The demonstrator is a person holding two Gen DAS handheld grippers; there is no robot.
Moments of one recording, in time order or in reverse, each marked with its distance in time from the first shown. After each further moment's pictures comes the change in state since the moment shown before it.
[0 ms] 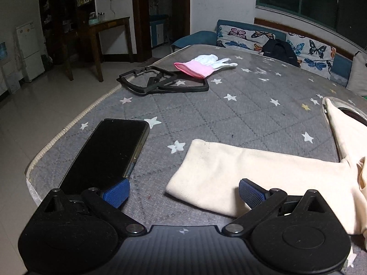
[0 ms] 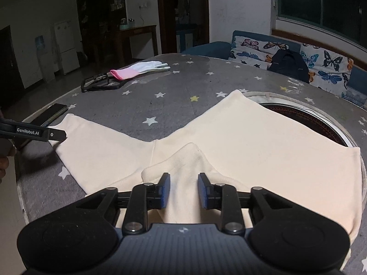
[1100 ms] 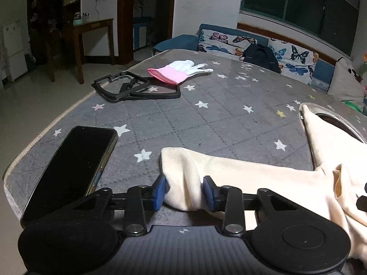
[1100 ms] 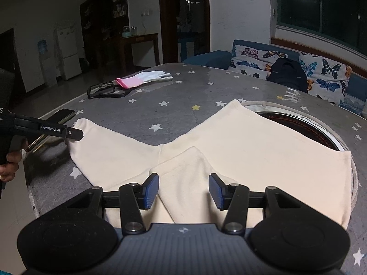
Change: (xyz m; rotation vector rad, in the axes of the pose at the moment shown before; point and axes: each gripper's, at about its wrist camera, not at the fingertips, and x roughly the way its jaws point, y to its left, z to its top) left arm 0.000 -0.018 0.007 0.002 -0.024 -0.116; right arm -0.027 0.003 -0.006 -0.008 -0.050 0.002
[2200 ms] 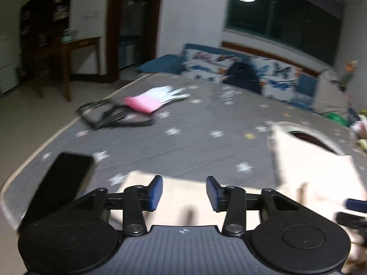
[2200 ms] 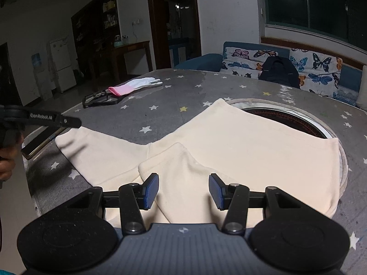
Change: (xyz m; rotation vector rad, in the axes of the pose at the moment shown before) left arm -0.028 -0.023 0.007 -0.004 -0.096 -0.012; right arm -0.019 -0.018 -0.010 0.067 -0.030 -0.007
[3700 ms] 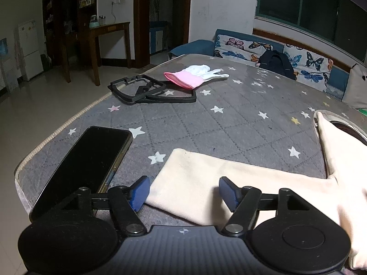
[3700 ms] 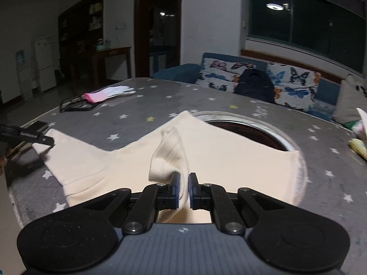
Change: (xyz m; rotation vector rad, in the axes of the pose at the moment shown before) left arm 0.026 0.024 -0.011 -0.034 0.072 0.104; right arm -0.029 -0.029 0.002 -0.030 -0.053 -0.151
